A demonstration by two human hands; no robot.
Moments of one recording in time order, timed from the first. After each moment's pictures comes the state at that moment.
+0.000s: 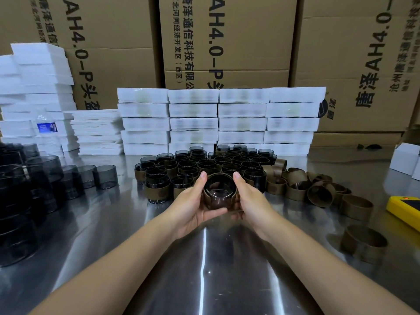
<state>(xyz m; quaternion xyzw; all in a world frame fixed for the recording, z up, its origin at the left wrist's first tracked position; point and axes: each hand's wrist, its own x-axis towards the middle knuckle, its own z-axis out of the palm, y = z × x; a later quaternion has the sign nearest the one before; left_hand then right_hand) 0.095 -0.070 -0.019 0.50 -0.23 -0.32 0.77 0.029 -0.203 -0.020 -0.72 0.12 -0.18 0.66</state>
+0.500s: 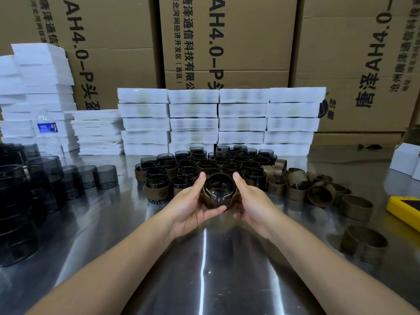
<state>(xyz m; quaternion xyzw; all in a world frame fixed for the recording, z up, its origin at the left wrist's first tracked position) 0.100 -0.069 -0.019 0.45 -0.21 -0.36 0.79 0.023 -0.200 -0.011 -0.70 0.13 -0.14 0.69</state>
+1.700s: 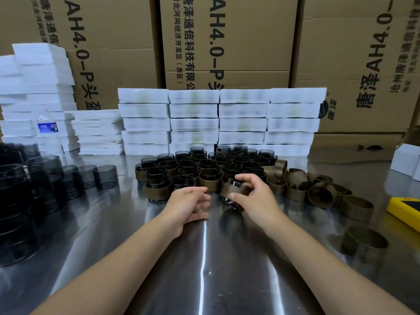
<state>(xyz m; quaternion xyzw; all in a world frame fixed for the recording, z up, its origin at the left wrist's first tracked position) 0.108 -0.068 -0.027 0.65 -0.13 -0.16 0.73 0.032 -0.219 -0.025 -0.79 0.11 -0.30 0.52</state>
